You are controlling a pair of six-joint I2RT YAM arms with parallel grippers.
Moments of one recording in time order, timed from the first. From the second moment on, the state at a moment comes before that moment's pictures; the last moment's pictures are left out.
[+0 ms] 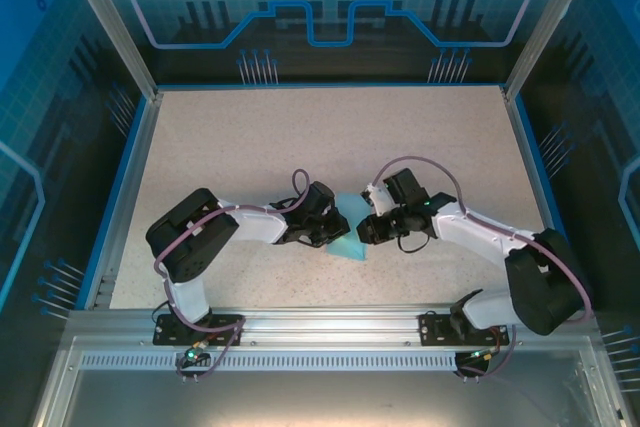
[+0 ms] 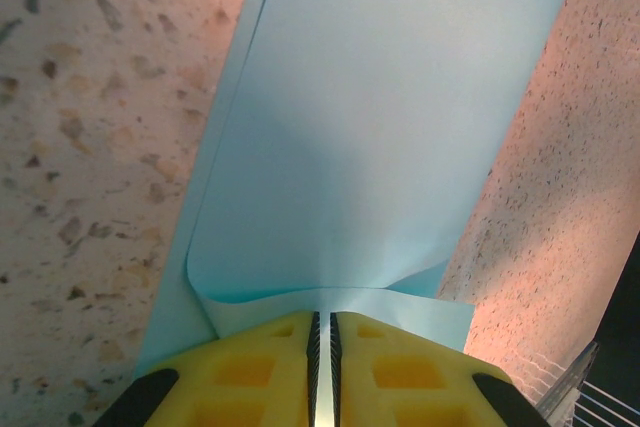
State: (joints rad) left arm -0.76 1.82 0.83 0.12 0.27 -1.22; right arm 0.54 1.39 0.72 -0.43 -0.51 0.28
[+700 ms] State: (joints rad) left arm -0.76 1.82 0.83 0.13 0.27 -1.22; right arm 0.58 1.59 0.75 -0.48 -0.53 0.26
